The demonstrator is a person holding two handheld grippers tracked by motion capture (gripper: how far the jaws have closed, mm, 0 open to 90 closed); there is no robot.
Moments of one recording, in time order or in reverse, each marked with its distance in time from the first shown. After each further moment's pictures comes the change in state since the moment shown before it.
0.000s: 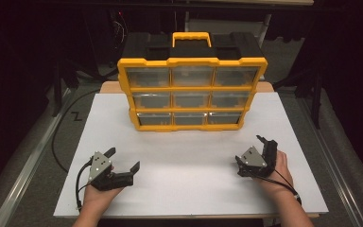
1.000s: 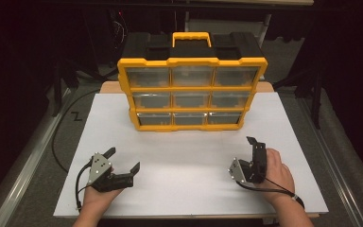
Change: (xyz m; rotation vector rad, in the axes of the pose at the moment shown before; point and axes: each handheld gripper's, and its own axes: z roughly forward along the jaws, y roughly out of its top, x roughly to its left) left arm -0.003 0.001 -0.003 -0.021 -0.007 0.031; right arm 0.023 0.021 -0.016 0.009 -0.130 -0.469
